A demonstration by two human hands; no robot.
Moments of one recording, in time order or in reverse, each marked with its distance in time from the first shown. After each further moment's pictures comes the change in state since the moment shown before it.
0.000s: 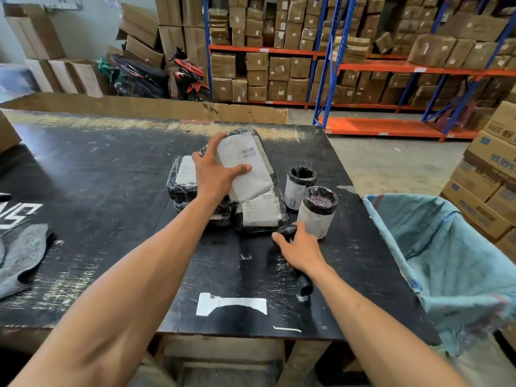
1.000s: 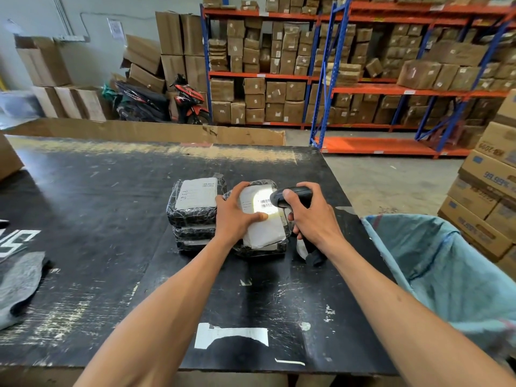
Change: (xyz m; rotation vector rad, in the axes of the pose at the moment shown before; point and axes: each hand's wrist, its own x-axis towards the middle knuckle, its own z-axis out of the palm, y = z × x) left_hand -0.025 -0.023 0.037 0.077 -0.190 -0.029; right_hand 0.005 -0.090 -0.086 0.345 0.196 -0.269
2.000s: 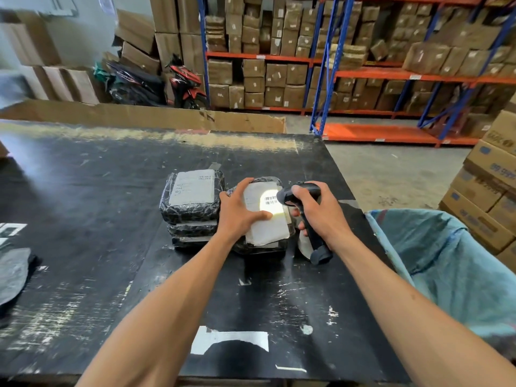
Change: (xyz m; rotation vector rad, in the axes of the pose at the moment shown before) left_hand 0.021 -0.021 0.018 0.004 -0.089 -0.027; right_hand 0.026 0.016 0.000 0.176 -0.022 0.161
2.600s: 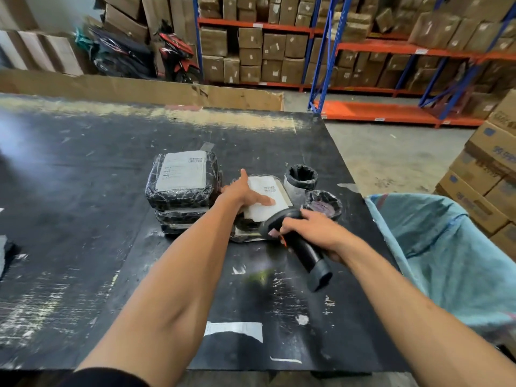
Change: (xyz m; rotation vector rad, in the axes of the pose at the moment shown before) left_hand 0.066 0.004 0.025 0.371 -0.462 -0.407; right_hand -0.005 0.038 -0.005 -0.016 -0.455 0.374
